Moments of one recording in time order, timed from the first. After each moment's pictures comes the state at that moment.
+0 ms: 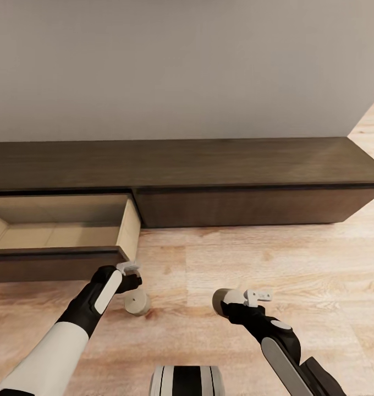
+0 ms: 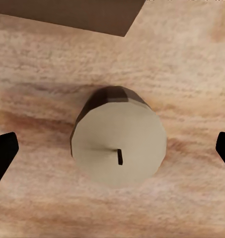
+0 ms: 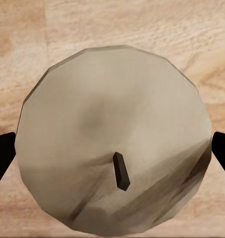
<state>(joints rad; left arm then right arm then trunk) -0.71 0.03 -0.14 -0.87 0.52 0.83 0.38 -0.25 -0.19 0.44 -1.58 -0.72 0.61 -0.52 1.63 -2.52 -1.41</state>
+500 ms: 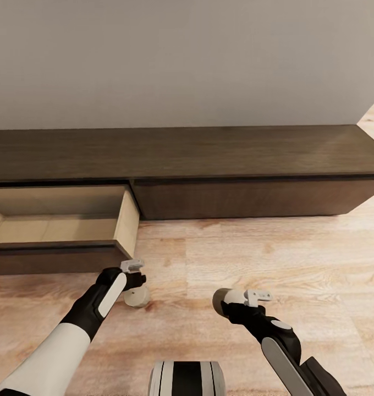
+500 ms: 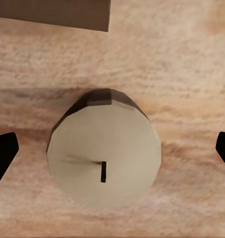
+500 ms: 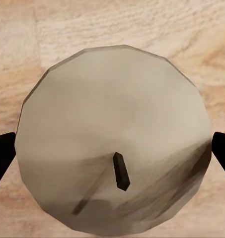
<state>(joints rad) -0.71 0.04 -0.22 -0.87 0.52 0.74 0.36 -0.25 -0.19 0.44 -1.58 -0.72 0.61 -0.52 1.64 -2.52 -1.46</state>
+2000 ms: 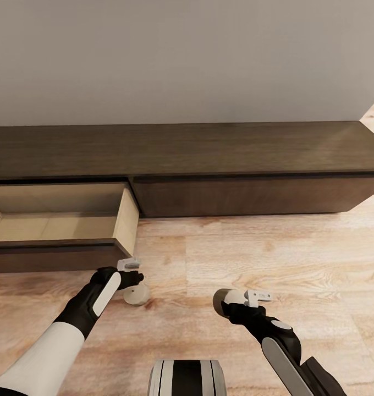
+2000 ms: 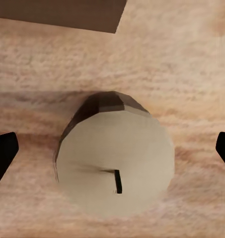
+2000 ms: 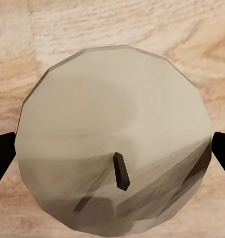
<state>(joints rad) -0.72 0.07 -0.22 -0.87 0.52 0.73 0.29 -0.25 -0.19 0.43 -1.57 -0.72 0.61 -0.52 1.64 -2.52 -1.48</state>
